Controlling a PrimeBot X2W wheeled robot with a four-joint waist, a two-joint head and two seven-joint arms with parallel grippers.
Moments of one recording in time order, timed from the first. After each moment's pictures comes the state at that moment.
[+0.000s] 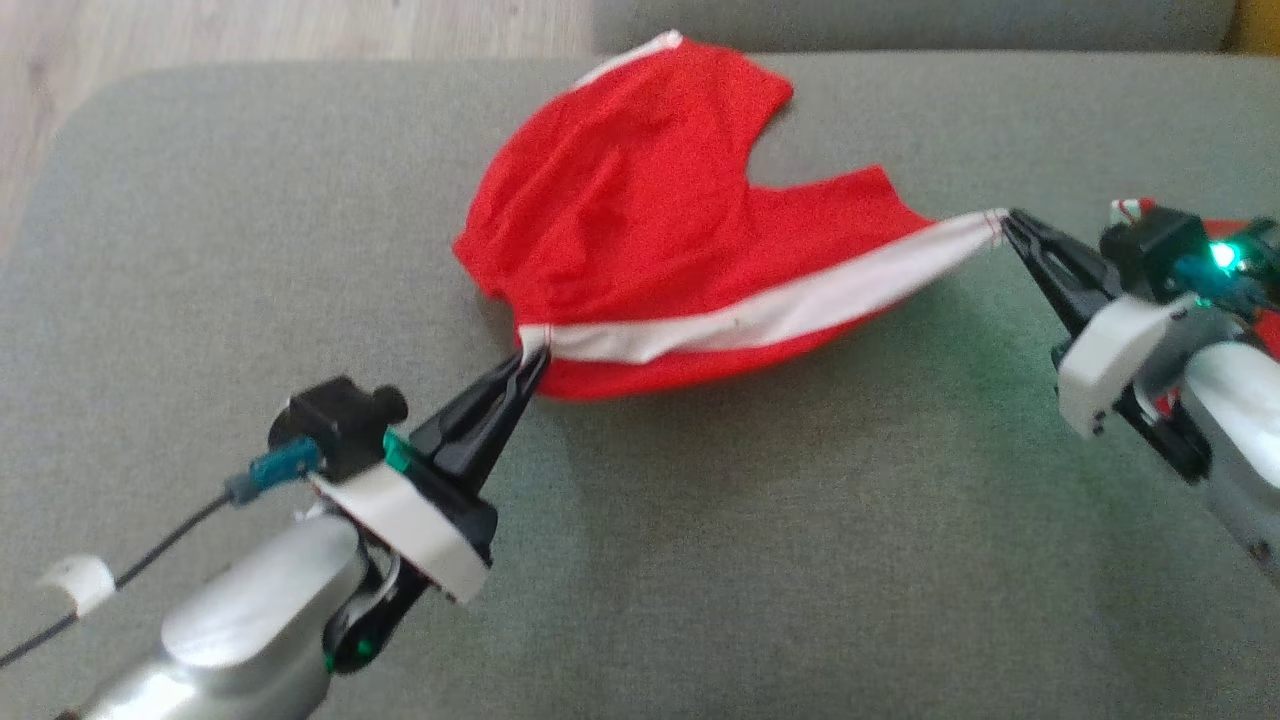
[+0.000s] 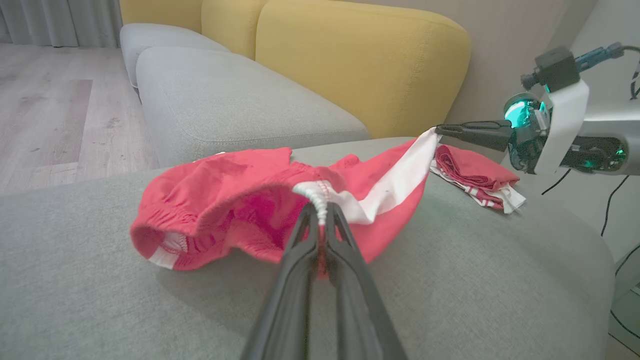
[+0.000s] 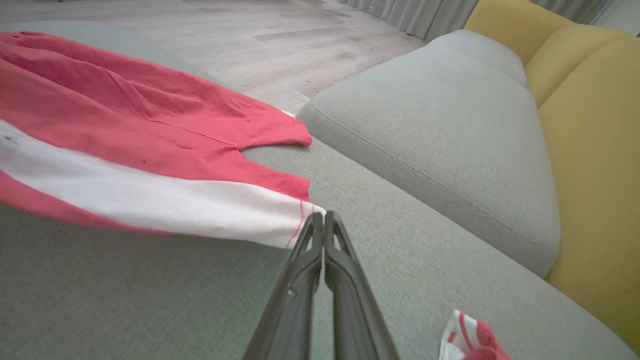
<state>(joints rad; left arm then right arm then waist) -0.61 0.50 -1.07 0.28 -0.90 -0.13 -0.26 -0.77 -0.57 0.90 0.72 0.52 0.13 -0.18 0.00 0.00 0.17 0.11</state>
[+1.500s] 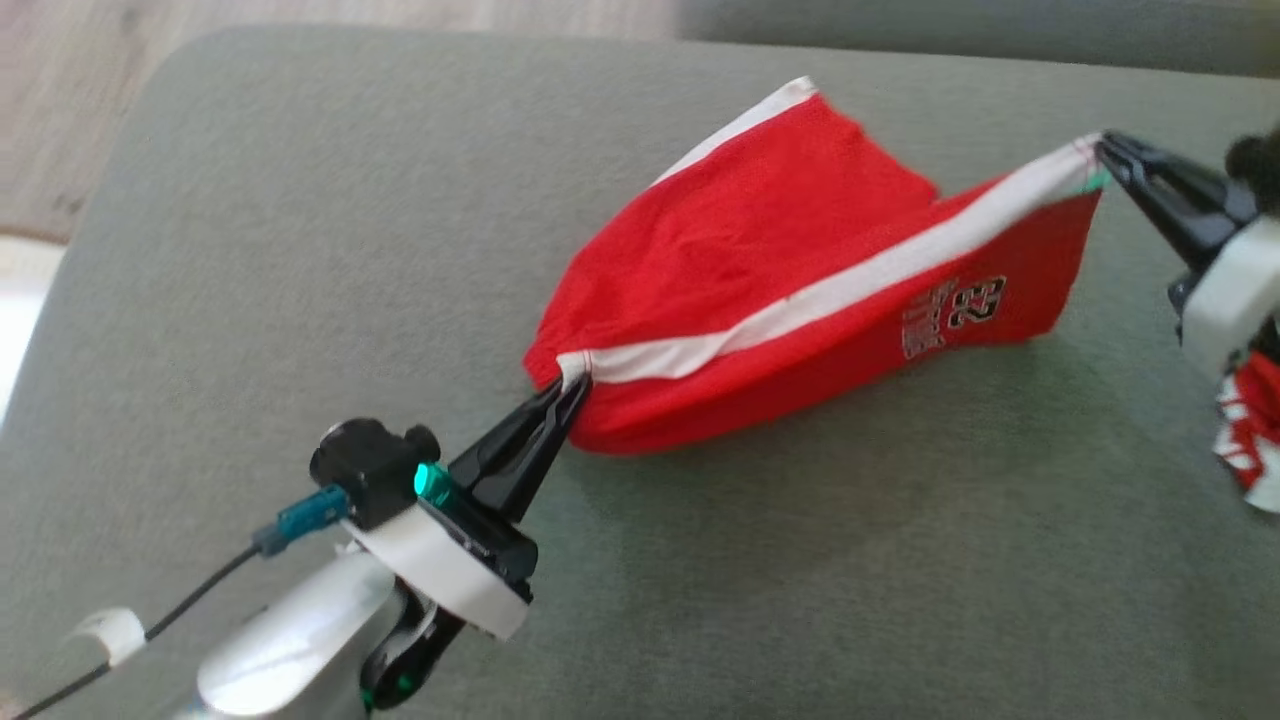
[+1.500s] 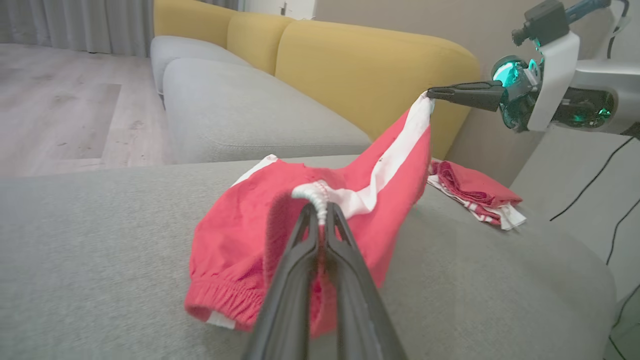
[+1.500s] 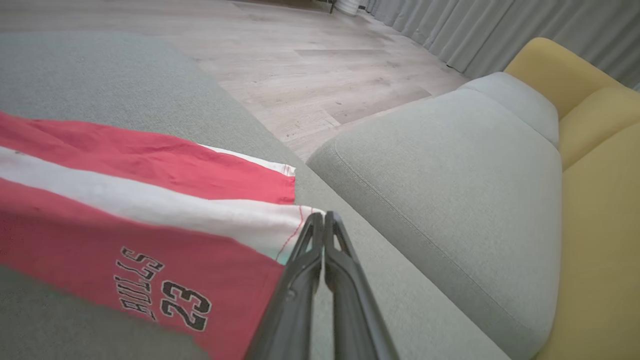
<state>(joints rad) -0.49 0.45 -0.96 0.19 -0.79 -0.13 -0.26 -0.82 -0.88 0.94 0.32 0.64 0.13 0.01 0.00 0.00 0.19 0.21</state>
